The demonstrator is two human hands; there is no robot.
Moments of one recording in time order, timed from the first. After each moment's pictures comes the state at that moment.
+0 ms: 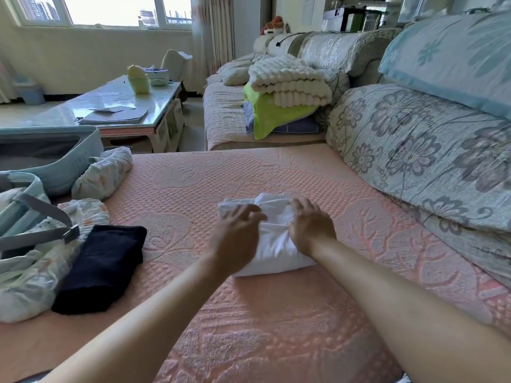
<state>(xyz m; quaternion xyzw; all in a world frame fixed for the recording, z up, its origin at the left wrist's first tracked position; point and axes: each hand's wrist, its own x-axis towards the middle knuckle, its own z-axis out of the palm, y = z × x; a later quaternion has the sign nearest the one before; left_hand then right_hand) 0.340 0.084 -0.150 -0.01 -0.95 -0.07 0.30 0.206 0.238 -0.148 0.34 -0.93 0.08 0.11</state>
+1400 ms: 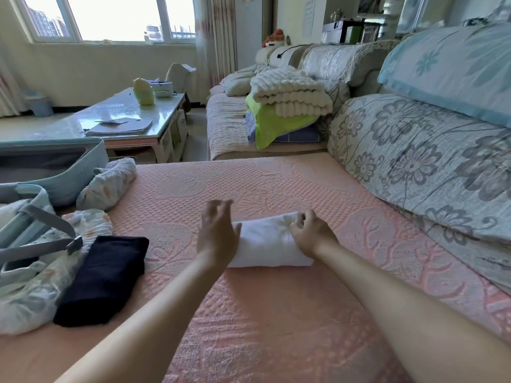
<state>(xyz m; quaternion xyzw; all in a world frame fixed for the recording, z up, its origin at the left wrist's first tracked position) 0.321 0.059 -0.144 0.26 -0.91 -0.19 0.27 0.199 0.237 -0.140 0.21 -0.93 0.30 -0.08</state>
